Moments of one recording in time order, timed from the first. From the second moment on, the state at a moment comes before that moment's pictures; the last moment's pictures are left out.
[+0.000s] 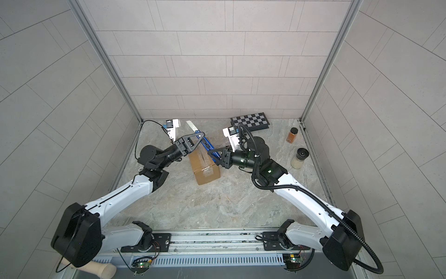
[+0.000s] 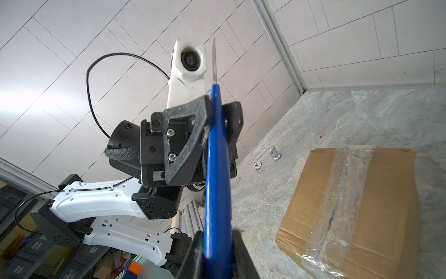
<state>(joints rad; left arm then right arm) -0.47 1.25 0.75 0.92 0.59 -1.10 0.63 1.16 0.99 0.08 -0.56 0.64</state>
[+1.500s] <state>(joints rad) -0.49 1.30 0.68 1.19 0.42 -1.20 0.75 1.15 0.76 0.61 -0.19 0.85</state>
